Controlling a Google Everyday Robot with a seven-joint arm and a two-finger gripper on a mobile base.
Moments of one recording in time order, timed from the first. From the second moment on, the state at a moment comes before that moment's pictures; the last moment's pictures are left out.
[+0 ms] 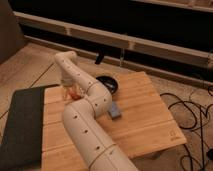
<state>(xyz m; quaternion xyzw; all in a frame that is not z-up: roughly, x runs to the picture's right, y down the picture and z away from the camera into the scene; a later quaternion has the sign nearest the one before) -0.228 0.027 0.982 -0.42 0.09 0.25 0.87</state>
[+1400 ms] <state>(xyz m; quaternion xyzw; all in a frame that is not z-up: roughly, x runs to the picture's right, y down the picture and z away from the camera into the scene) -0.220 0.020 1.006 -0.38 0.09 0.28 0.88</state>
